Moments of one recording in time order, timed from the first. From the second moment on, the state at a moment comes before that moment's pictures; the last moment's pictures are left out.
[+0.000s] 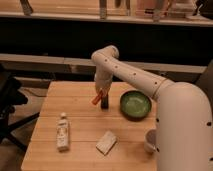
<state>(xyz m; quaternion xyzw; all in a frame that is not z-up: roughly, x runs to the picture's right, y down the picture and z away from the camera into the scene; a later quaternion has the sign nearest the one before) 0.002 0.025 0.835 -0.27 -0.21 -0.44 0.83</state>
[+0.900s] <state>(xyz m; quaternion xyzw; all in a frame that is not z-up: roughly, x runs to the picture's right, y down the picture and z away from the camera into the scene) 0.051 0.022 0.823 -0.27 -0.21 -0.42 0.84</state>
